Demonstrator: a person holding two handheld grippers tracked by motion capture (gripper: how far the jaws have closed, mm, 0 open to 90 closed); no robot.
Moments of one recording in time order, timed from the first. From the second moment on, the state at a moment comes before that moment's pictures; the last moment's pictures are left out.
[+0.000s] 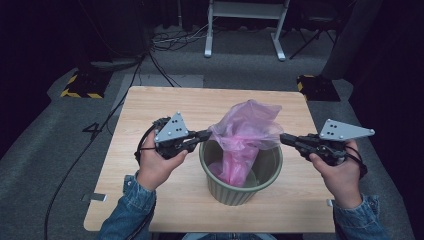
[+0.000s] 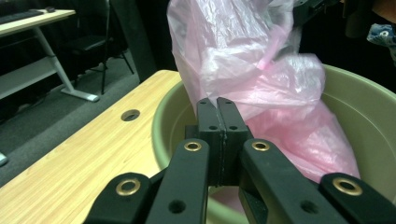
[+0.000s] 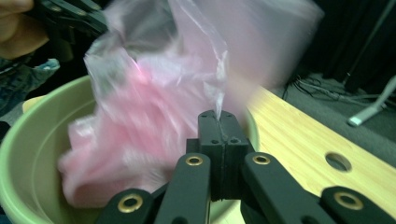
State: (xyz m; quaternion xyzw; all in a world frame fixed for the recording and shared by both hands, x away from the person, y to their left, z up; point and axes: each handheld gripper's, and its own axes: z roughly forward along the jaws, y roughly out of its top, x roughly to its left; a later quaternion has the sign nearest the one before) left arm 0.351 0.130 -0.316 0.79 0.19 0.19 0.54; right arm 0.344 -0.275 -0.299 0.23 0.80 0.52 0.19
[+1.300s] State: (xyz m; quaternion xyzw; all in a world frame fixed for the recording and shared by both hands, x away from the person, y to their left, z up) left arm 0.344 0.132 -0.330 0.78 0.15 0.14 0.59; right arm 0.377 -0.245 -0.311 0.22 0.83 0.50 0.15
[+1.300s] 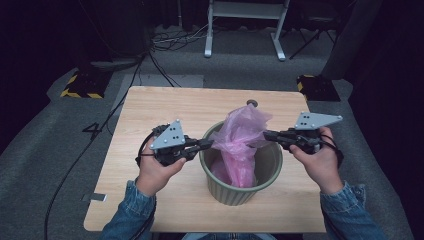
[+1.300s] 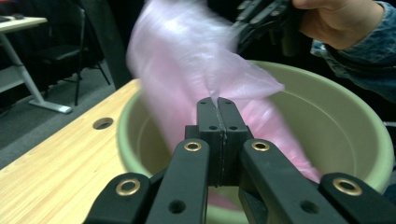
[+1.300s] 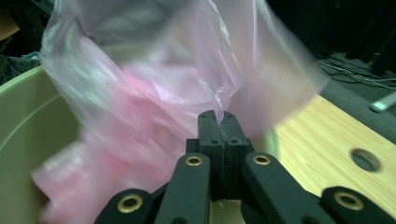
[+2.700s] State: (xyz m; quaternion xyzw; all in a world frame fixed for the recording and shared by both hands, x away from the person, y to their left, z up) left arm 0.326 0.065 -0.327 0.81 0.04 0.16 0.56; right arm 0.356 -0.258 -0.287 0.25 0.79 0.53 0.18
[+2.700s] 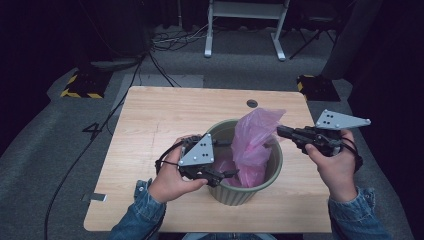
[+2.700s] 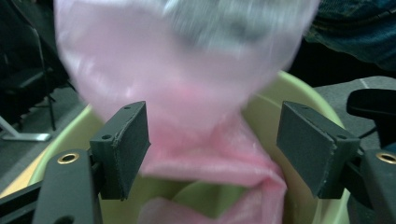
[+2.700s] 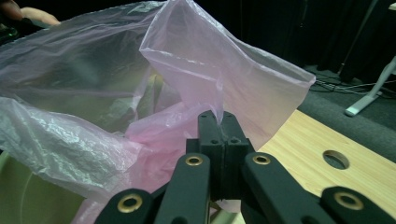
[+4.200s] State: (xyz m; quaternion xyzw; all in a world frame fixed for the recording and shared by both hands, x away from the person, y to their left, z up) left arm 0.334 0.143 -0.313 0.75 0.17 0.15 0.63; right arm 0.343 -0.302 -0.296 0.31 0.78 0.52 0.16
